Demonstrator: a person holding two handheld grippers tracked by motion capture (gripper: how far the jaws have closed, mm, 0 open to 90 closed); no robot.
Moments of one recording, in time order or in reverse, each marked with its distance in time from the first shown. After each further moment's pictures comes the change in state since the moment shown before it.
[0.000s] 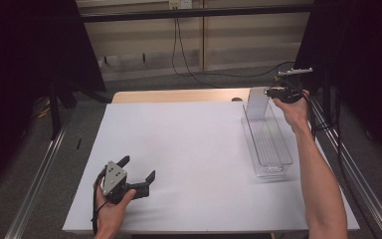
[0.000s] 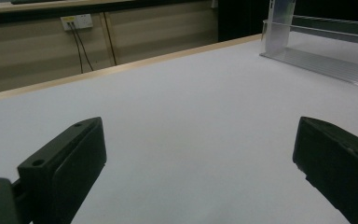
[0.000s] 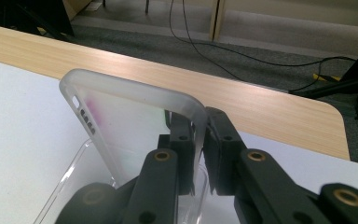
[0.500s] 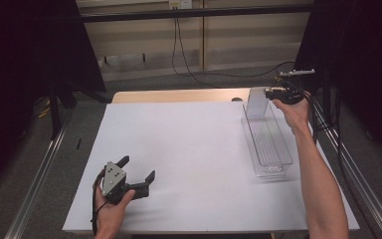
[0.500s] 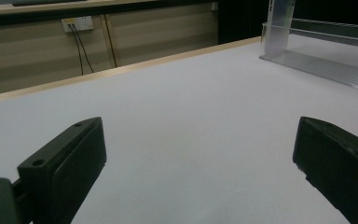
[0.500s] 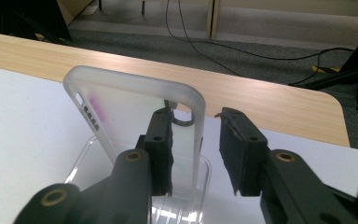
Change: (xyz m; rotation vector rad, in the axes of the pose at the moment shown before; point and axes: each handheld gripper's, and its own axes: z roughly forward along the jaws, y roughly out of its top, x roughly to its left) left arm 0.000 0.001 -0.002 -0.007 -0.001 -0.002; right arm 0.001 -0.003 -0.006 0.002 -0.008 0.046
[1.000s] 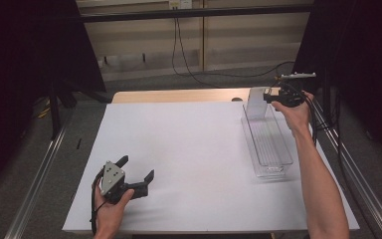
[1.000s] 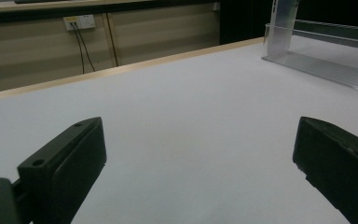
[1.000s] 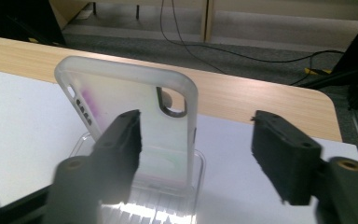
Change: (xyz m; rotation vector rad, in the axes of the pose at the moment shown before) left arm 0.003 0.000 0.001 -0.005 0.006 -0.017; right arm 0.000 -0.008 -0.002 -0.020 -0.024 0.006
